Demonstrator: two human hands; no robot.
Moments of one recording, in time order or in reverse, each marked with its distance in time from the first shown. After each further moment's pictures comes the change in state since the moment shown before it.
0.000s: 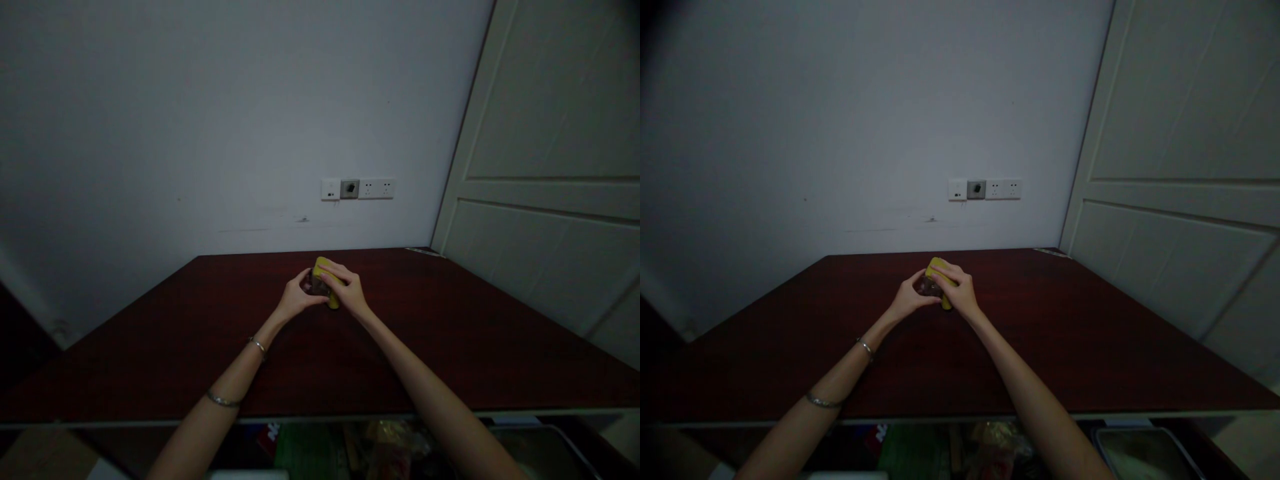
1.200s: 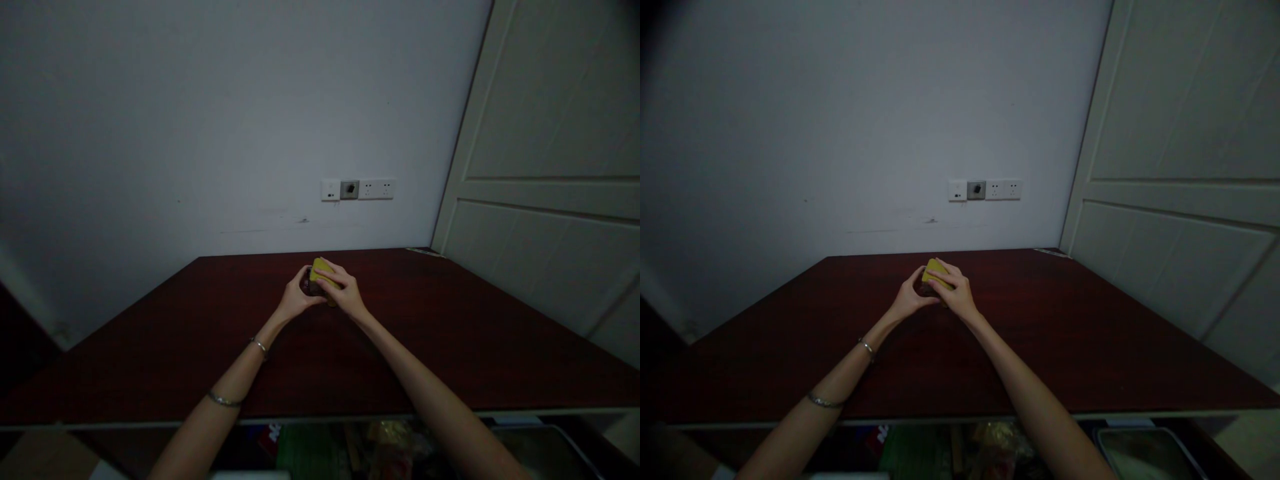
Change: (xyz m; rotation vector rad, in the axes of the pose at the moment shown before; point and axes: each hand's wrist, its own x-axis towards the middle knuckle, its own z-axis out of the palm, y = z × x) left_hand -0.003 0.002 -0.002 -0.011 -0.035 0.064; right_hand -0.005 -0.004 0.004 -0.044 -0.064 -0.005
